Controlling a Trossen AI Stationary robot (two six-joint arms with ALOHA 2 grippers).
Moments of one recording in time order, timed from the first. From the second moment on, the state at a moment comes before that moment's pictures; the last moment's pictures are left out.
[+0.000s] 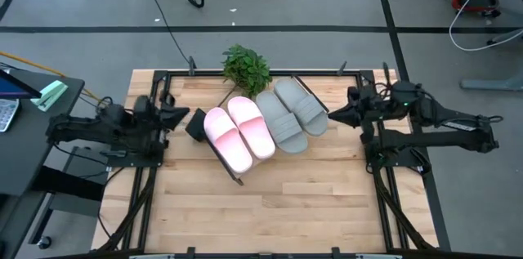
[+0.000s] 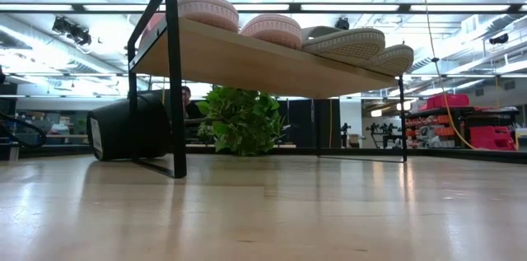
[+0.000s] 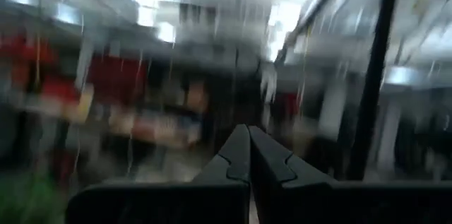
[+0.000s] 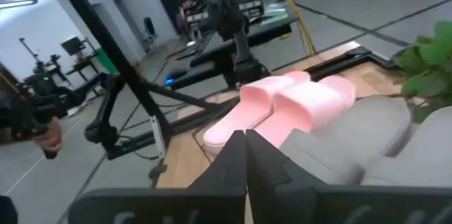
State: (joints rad) left arm -0.11 0.33 0.34 0.40 -0.28 -0.13; right arm -0.18 0.60 0.76 -0.27 -0.24 0.42
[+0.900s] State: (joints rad) left arm -0.09 0.10 0.15 0.32 -0.27 -0.15; right arm -0.39 0.52 0.75 -0.32 -0.37 0.58
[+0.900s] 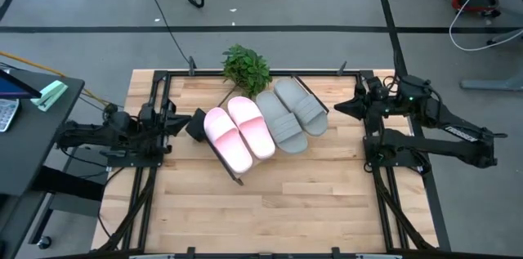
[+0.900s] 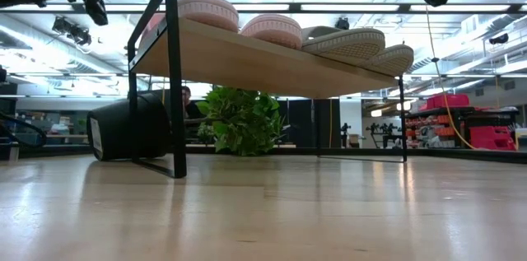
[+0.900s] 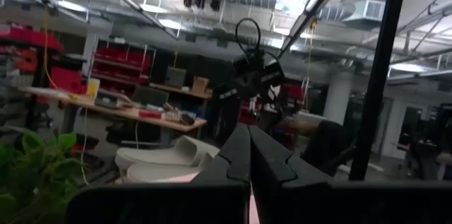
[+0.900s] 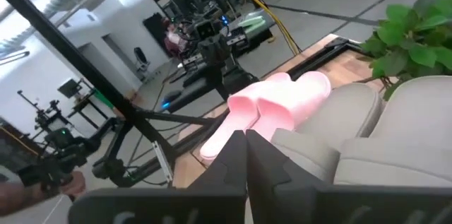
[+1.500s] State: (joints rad) left arm -0.09 0.02 0.01 0.43 -0.23 -0.05; right arm -0.39 0.52 0.75 -0.34 -0.29 0.63
